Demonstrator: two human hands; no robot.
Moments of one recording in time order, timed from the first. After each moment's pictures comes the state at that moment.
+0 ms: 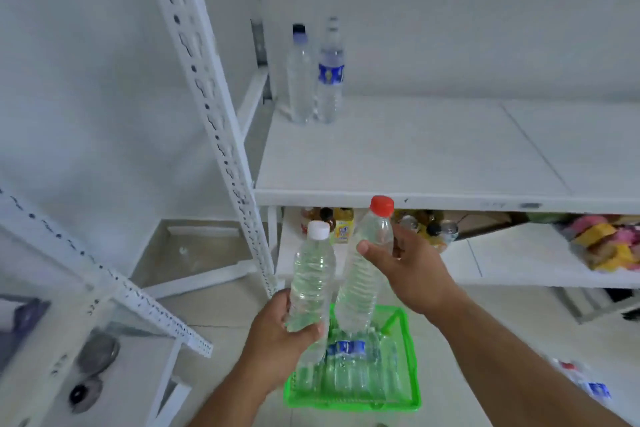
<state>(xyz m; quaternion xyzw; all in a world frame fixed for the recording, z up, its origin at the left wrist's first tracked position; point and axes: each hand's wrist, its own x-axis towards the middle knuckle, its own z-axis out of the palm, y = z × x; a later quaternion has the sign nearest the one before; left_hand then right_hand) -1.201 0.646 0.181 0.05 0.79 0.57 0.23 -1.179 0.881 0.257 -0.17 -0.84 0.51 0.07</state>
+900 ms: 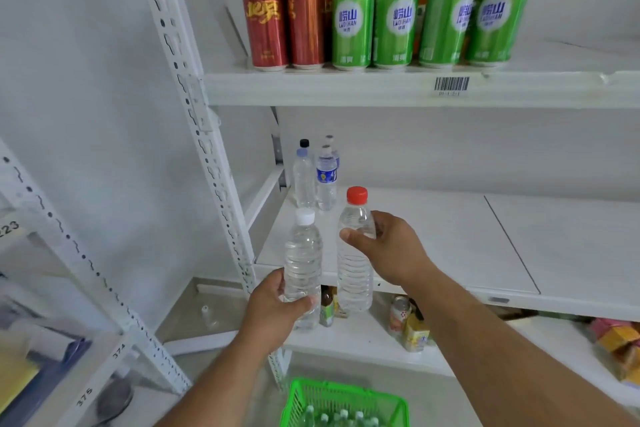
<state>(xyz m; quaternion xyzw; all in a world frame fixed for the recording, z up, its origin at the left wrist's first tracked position) -1.228 0.740 0.346 0.04 0.81 0.59 0.05 -1.216 0.964 0.431 -0.06 -0.86 0.49 0.11</state>
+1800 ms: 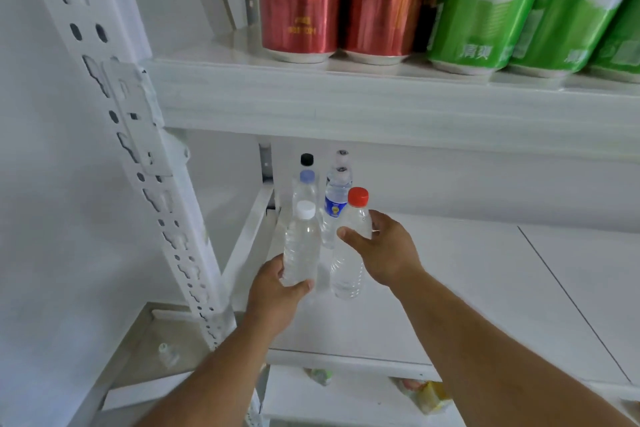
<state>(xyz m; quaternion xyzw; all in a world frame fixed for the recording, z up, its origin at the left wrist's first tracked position) -1.498 0.762 0.290 0.03 0.82 0.57 0.07 -1.454 0.953 0.386 -0.18 -0.86 0.47 0.12</state>
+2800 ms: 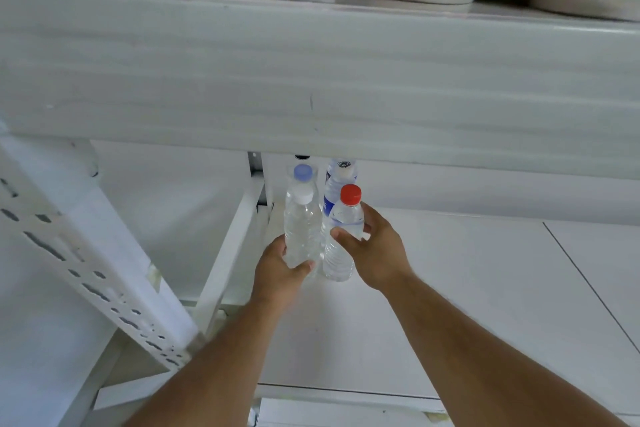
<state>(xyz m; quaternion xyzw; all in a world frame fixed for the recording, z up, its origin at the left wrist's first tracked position) -1.588 0.804 0.257 0.02 0.83 0.56 0.08 -1.531 0.968 0.328 -0.16 -0.85 0.49 0.13</state>
